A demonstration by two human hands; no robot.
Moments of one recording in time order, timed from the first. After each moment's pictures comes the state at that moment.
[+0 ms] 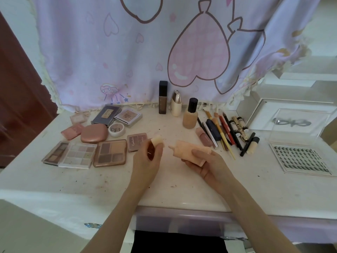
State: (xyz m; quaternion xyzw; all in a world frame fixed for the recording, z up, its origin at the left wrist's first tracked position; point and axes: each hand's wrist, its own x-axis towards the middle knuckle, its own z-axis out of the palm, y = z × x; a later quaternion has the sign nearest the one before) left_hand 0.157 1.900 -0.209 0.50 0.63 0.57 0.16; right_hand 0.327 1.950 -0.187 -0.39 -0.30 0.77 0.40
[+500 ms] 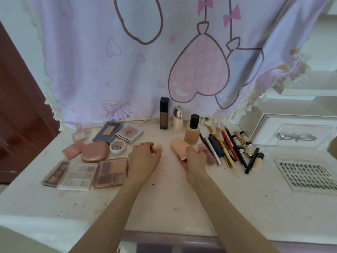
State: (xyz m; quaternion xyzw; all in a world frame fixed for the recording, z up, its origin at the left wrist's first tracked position) left_hand 0.125 1.958 -0.186 0.50 0.80 0.31 0.11; right_hand 0.250 1.997 -0.183 -0.59 -0.27 0.61 0.45
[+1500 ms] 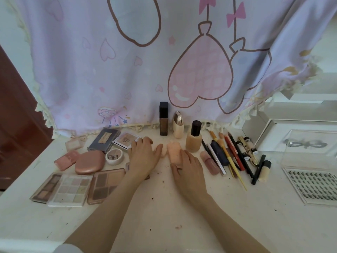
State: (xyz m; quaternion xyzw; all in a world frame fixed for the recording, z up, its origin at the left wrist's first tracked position) left_hand 0.106 2.007 -0.194 0.53 0.81 0.26 0.04; right_hand 0.255 2.002 -0.222 -0.54 -0.79 0.16 0.25
